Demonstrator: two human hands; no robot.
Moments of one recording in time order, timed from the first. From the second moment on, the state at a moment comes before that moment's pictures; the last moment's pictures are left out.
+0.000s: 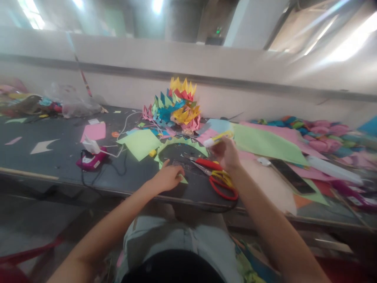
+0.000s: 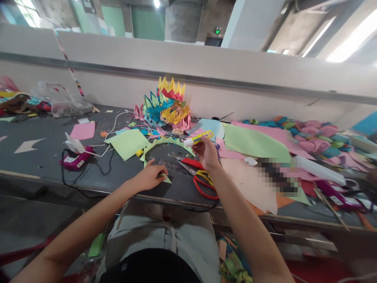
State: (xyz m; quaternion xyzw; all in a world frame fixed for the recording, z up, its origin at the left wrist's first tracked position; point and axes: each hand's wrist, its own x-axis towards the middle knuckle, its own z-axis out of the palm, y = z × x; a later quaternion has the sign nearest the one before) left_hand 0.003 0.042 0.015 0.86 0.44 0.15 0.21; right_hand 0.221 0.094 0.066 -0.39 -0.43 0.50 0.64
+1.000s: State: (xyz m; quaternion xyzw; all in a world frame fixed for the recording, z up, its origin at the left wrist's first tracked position) left_hand 0.010 0.055 0.019 0.87 0.45 0.10 0.15; right_hand 0.180 0.039 -0.013 -0.50 -0.78 0.19 0.33
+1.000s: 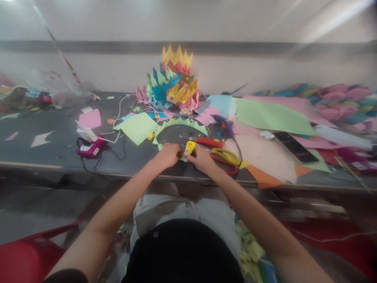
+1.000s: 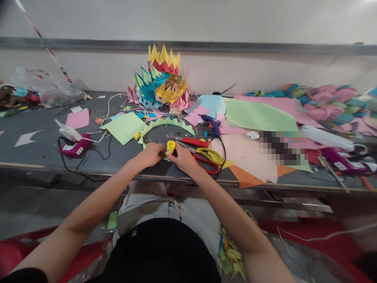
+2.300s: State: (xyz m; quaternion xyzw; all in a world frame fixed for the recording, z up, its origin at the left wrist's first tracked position) left_hand 0.006 0.078 0.020 0.86 0.45 0.06 0.25; right_hand 0.185 0.044 -0.019 -0.52 -0.68 0.23 0.47
